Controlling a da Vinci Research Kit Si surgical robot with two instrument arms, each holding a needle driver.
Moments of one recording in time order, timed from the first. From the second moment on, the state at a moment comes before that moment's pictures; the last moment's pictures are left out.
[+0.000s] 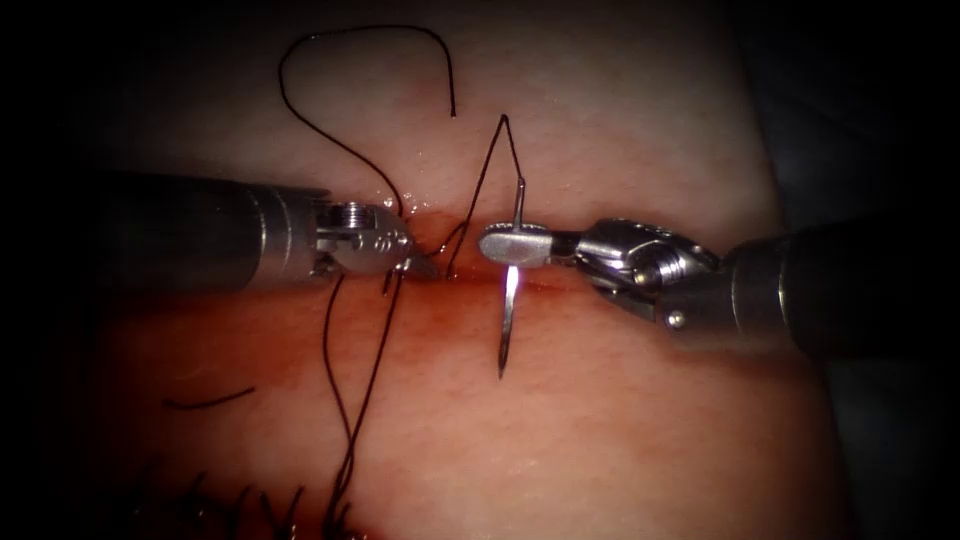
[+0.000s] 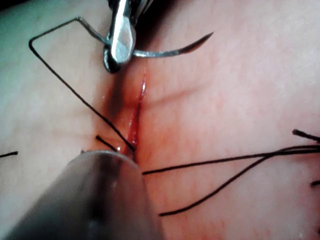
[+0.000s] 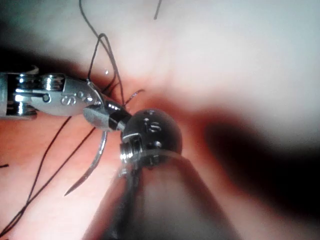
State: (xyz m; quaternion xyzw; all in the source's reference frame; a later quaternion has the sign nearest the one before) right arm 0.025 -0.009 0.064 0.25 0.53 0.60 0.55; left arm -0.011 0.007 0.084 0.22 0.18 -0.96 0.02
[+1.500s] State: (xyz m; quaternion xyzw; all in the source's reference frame) right arm 0.029 -0.006 0.071 -0.06 0.56 0.42 0.71; left arm -0.011 0.004 0.083 0.20 0.24 -0.95 0.00
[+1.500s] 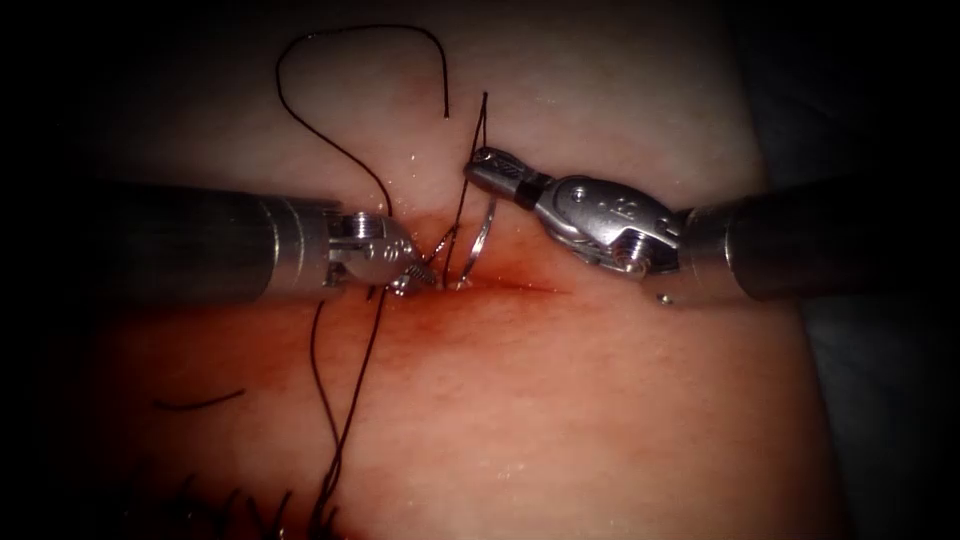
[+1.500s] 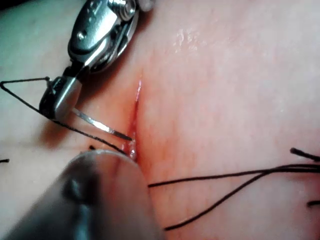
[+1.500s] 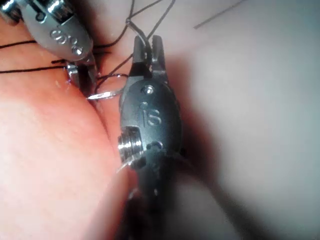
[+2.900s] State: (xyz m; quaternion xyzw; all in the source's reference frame) right arm 0.031 -0.012 0.073 -0.08 0.56 0.36 0.74; left arm -0.011 0.007 0.075 0.33 0.16 -0.92 -0.11
